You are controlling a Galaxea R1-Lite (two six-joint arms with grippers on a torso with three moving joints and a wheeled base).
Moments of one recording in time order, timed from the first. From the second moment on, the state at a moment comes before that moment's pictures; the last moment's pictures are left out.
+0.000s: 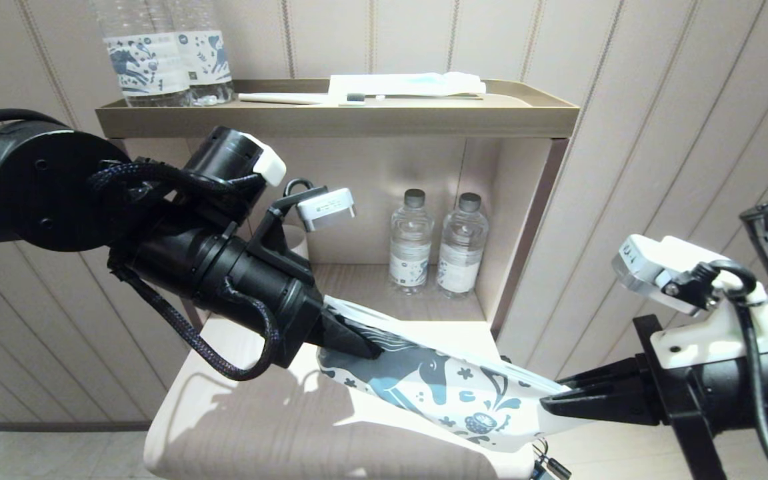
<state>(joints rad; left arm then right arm) -0.59 1.77 -1.46 0.61 -0.78 0.25 0.46 1.30 -0.97 0.35 0.55 -0.28</state>
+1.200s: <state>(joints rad) -0.59 1.77 -1.47 0.61 -0.79 0.25 0.47 1.33 -1.00 0.35 0.54 -0.31</state>
